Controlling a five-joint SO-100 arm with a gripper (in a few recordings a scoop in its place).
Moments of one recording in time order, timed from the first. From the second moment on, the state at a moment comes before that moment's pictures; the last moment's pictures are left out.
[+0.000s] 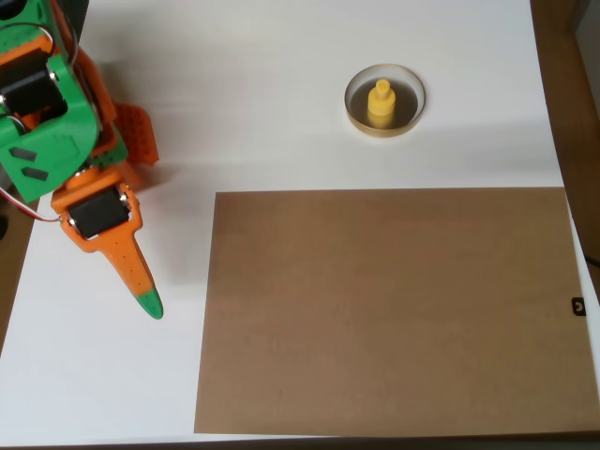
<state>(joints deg) 17.4 185.1 165.9 61.8 -8.3</state>
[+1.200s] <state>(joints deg) 22.2 185.9 168.9 60.9 -2.0</state>
